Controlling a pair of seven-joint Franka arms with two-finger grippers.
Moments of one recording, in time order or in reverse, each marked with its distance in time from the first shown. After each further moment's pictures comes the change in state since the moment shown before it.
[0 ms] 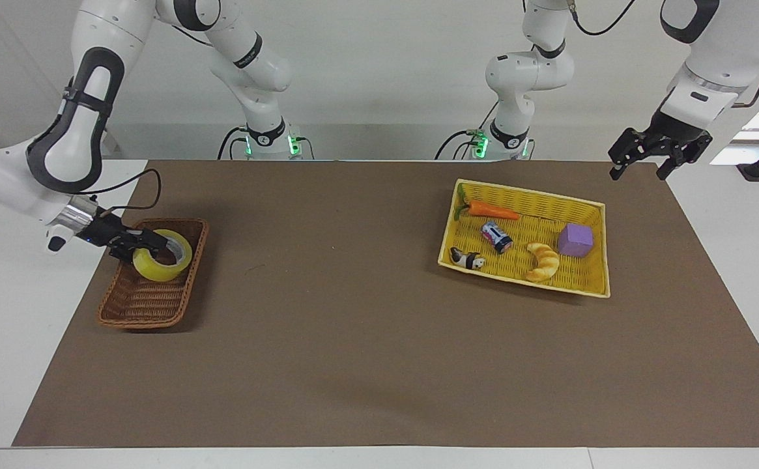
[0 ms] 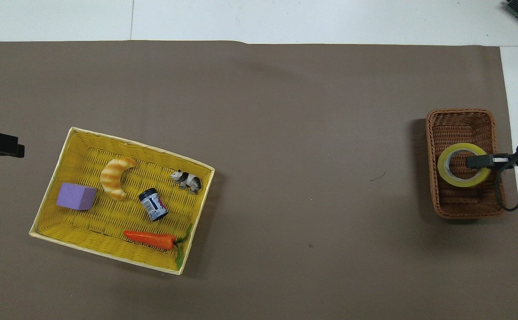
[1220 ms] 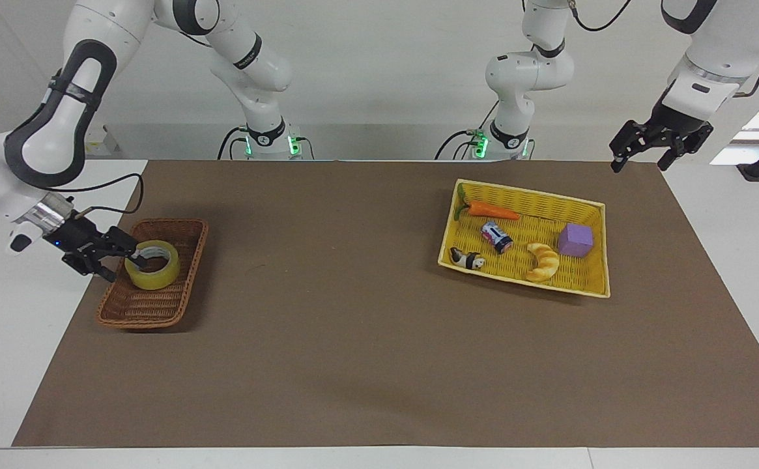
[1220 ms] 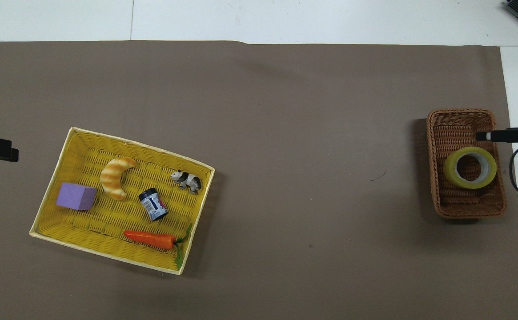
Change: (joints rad) left arm 0.001 -0.017 0.003 0.000 0.004 -0.018 -0.013; right arm 0.033 0.018 0.008 0.151 -0.028 0.150 -0.085
